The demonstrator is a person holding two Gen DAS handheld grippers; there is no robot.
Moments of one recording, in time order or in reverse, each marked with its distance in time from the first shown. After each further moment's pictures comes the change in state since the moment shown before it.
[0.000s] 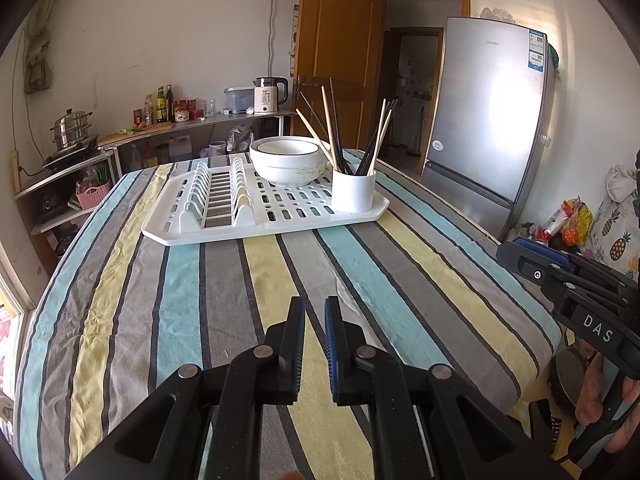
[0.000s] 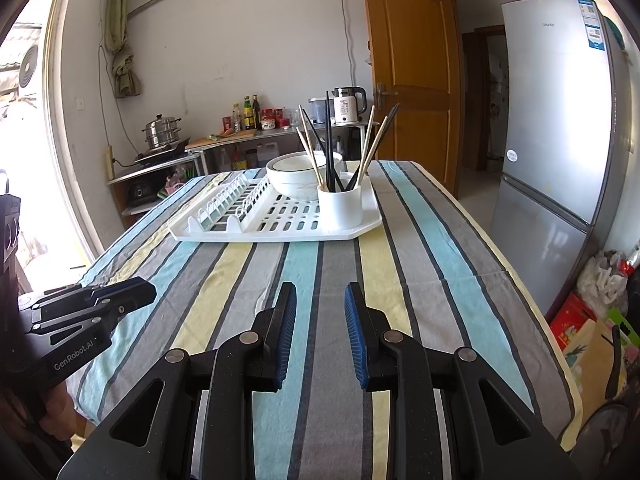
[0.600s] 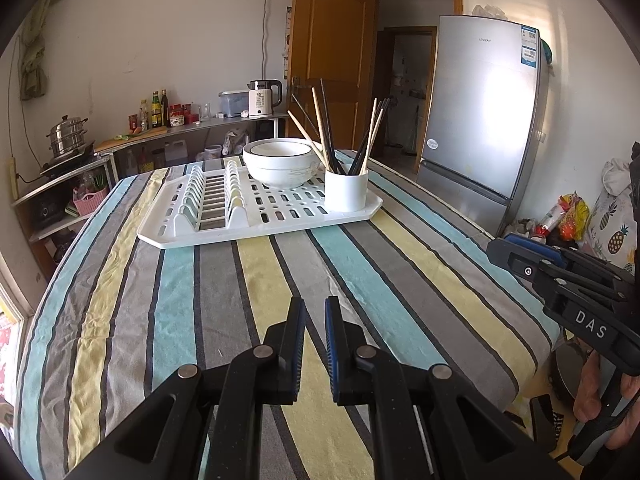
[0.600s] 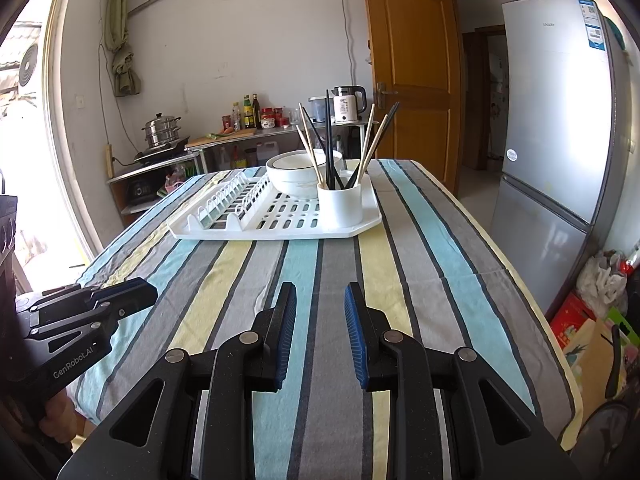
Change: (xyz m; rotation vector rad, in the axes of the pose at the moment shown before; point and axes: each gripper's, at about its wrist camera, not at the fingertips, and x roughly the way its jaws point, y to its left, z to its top) left arm -0.002 -0.005 -0.003 0.023 -0.009 -0.009; right arm 0.001 0.000 0.000 0.001 0.003 0.000
